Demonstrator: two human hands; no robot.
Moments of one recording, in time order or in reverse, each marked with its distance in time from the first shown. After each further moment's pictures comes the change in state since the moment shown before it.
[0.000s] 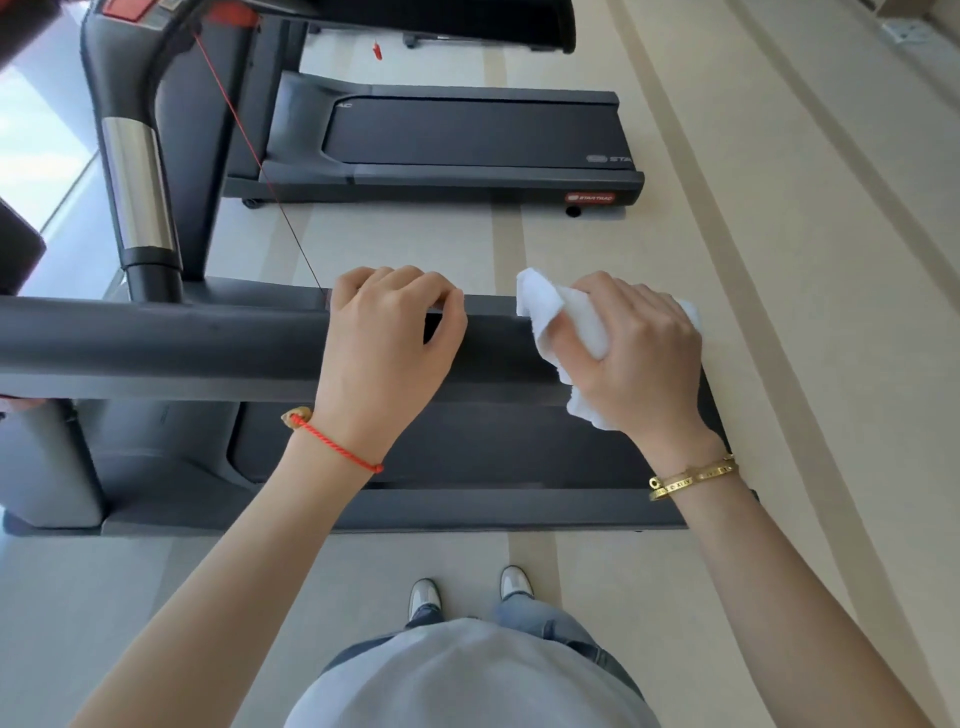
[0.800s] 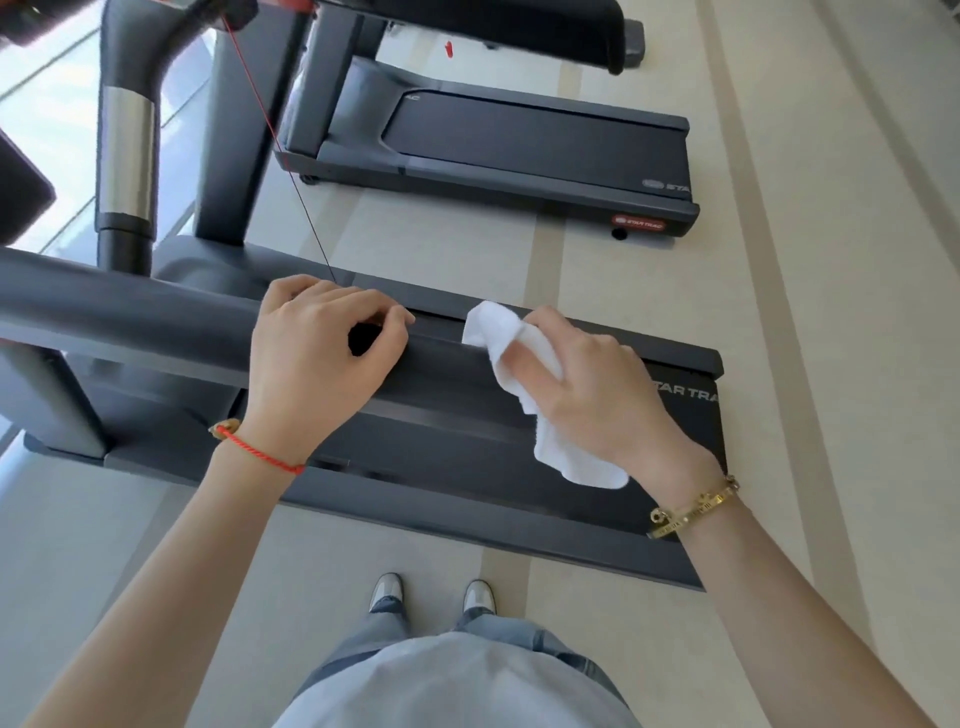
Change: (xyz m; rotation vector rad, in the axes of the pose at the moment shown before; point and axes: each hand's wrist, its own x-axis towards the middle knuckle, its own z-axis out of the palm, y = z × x) left_hand -0.001 0.027 0.007 0.128 0.081 -0.160; right_hand 0.031 0.042 -0.022 0.334 -0.705 -0.010
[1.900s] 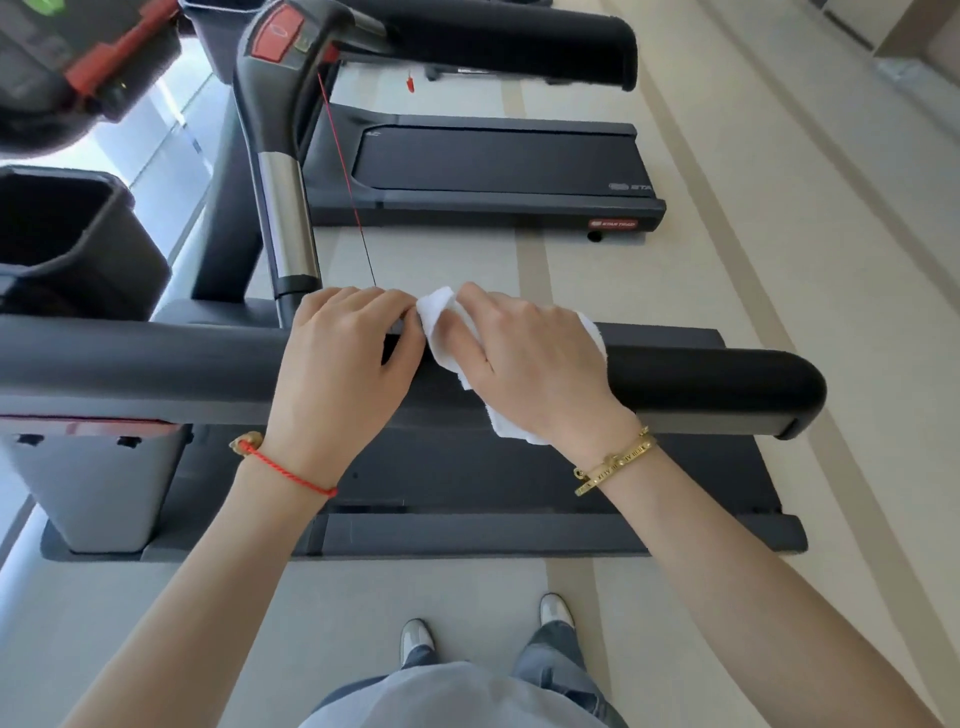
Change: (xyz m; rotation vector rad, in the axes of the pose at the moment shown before) left_hand 0.019 -0.163 -0.066 -0.110 -0.068 0.186; right_hand 0.087 -0.190 0.111 -0.392 0.314 -0.113
